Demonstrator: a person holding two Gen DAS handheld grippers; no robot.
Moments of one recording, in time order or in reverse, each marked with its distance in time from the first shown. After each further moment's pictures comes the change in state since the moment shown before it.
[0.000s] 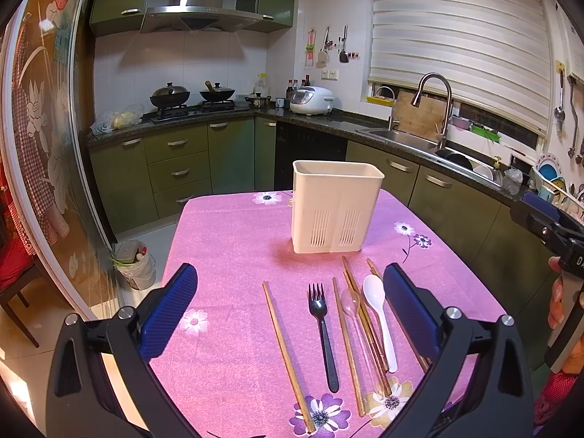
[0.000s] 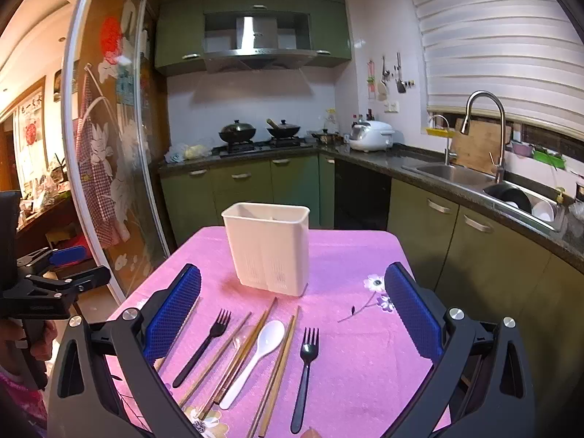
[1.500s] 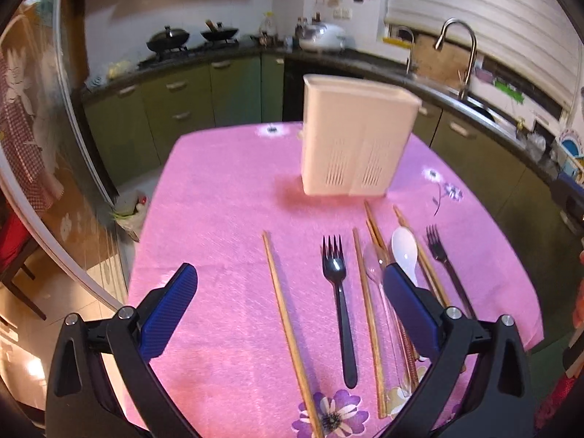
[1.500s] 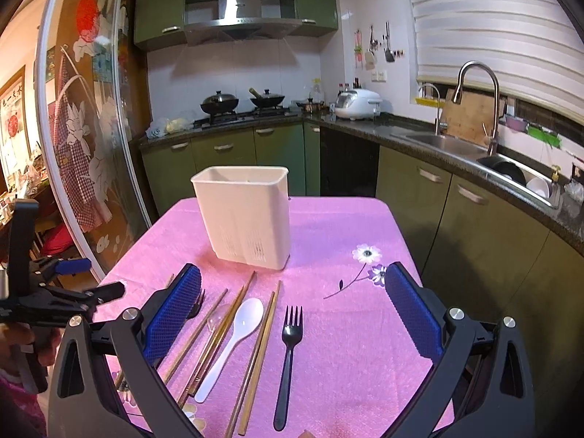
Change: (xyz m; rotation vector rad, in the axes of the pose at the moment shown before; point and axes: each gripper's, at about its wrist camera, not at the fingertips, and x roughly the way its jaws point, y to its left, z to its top) left arm 0.090 0.009 -0.028 -0.003 0.276 0.035; right arm 0.062 -0.013 -0.014 0.011 0.085 -0.060
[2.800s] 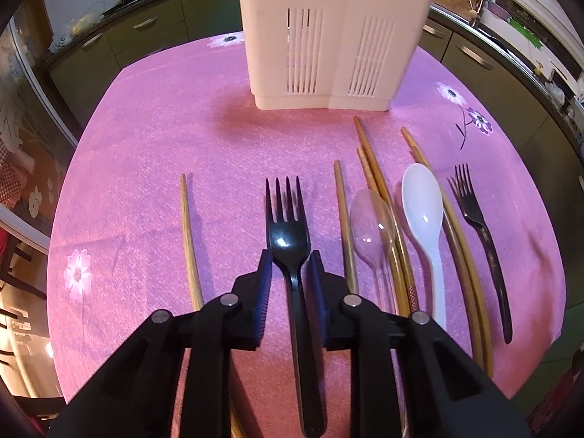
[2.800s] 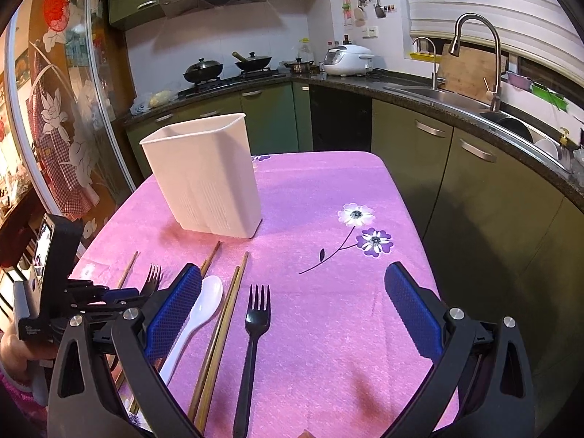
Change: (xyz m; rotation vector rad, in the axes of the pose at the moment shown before) left arm 0.118 -0.053 -0.001 0.037 0.304 -0.012; right arm 0.078 -0.042 -0.024 0.042 0.217 -0.029
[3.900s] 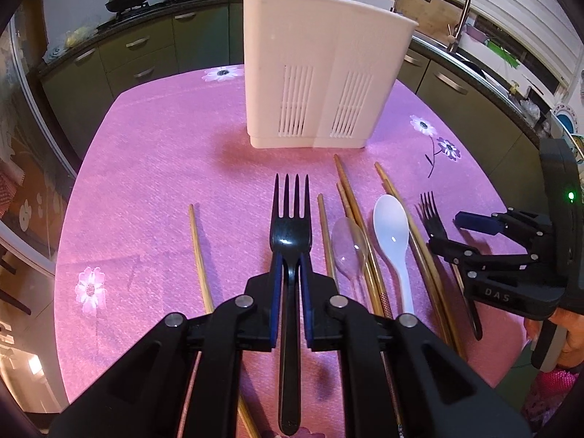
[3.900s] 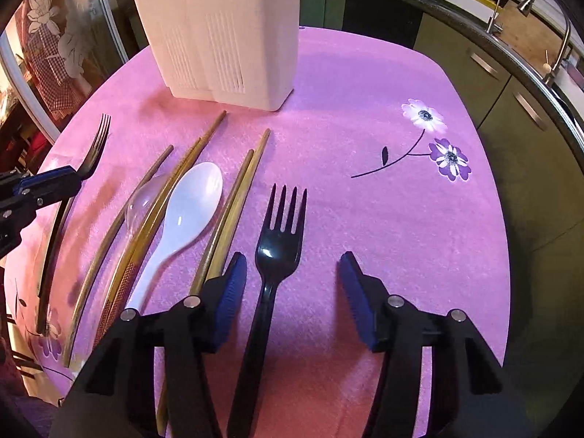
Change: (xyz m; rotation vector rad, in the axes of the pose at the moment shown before) left arm -0.034 0.010 -0.001 0.006 -0.108 -0.095; right arm 0.110 0.044 -0.038 -0.138 0.421 0.030
